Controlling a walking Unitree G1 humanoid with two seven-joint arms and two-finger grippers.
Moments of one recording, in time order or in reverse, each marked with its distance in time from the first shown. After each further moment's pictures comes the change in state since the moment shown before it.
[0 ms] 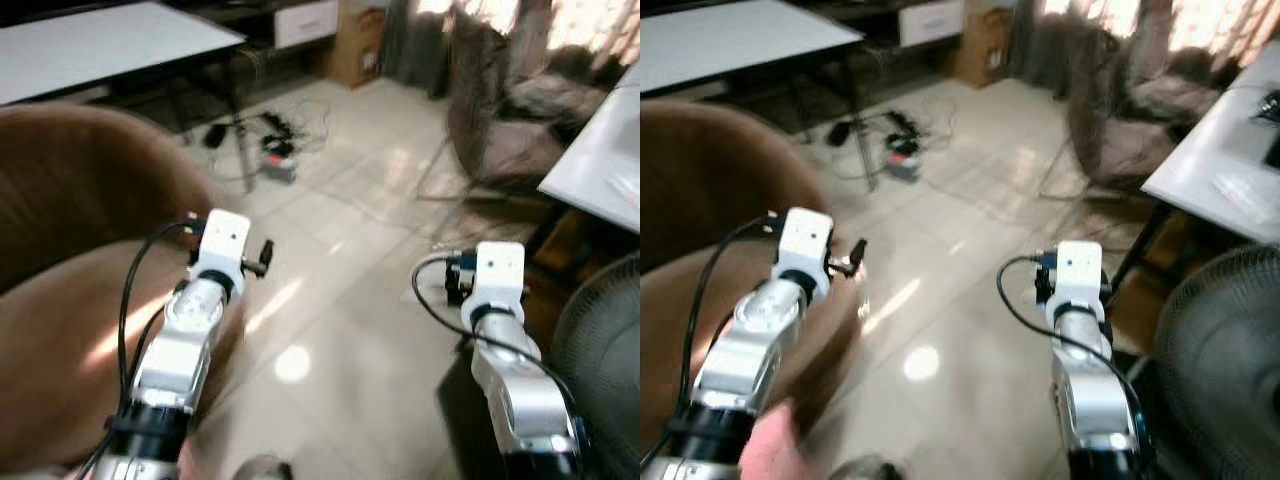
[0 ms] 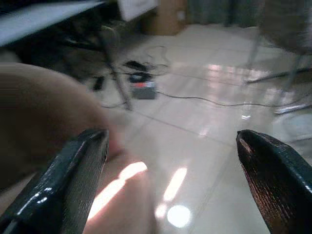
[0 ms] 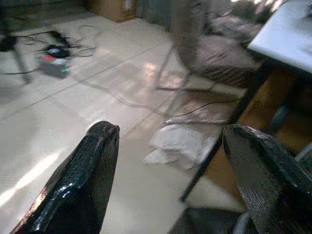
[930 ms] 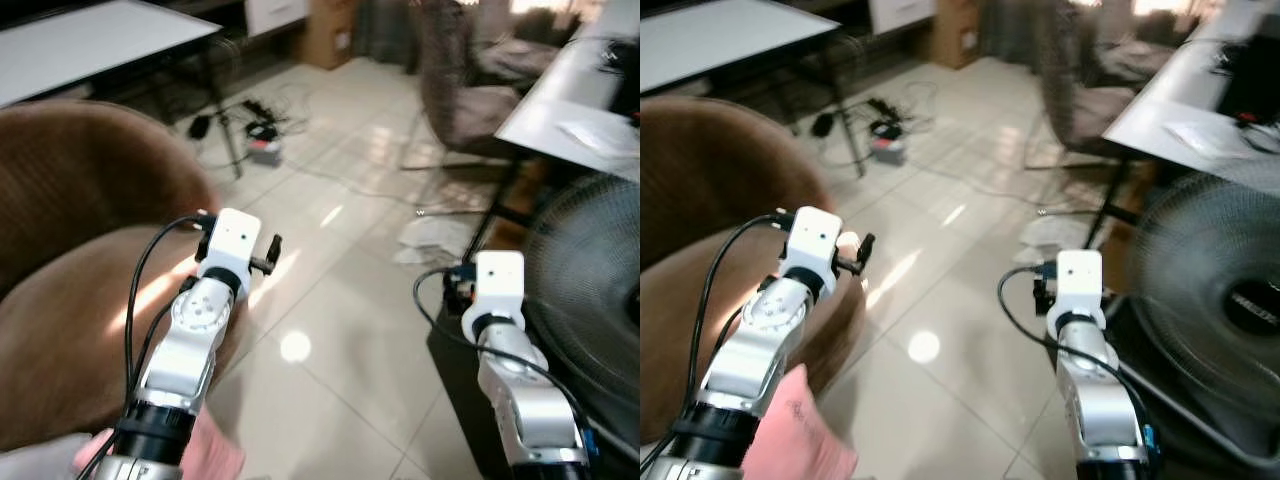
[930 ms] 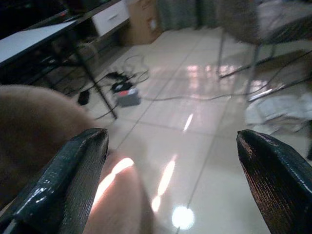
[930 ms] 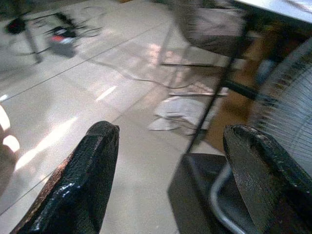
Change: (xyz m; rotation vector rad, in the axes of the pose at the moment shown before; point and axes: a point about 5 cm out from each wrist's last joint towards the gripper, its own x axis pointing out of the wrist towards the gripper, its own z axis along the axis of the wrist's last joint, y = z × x) left arm 0.001 -0.008 0.005 0.074 -0.042 -0.049; right arm -0.006 0.003 -0.012 -0.020 0.024 0.108
